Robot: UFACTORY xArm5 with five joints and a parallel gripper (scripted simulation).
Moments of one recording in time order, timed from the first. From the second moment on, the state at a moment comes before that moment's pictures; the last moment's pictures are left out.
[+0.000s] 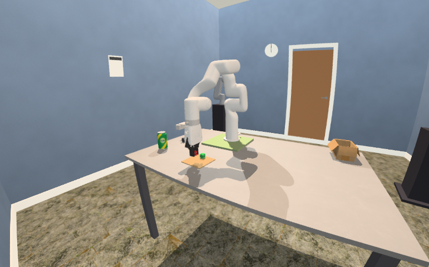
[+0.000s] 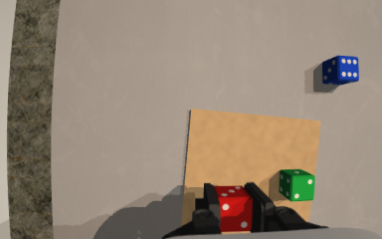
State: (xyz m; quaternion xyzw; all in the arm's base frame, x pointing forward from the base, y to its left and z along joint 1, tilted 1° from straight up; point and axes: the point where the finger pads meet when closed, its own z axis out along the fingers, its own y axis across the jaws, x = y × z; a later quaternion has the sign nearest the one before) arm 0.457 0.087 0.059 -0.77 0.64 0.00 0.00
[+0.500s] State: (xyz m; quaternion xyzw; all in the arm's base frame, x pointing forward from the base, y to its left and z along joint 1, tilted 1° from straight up) arm 0.459 0.087 0.022 -0.77 0.64 0.00 0.00
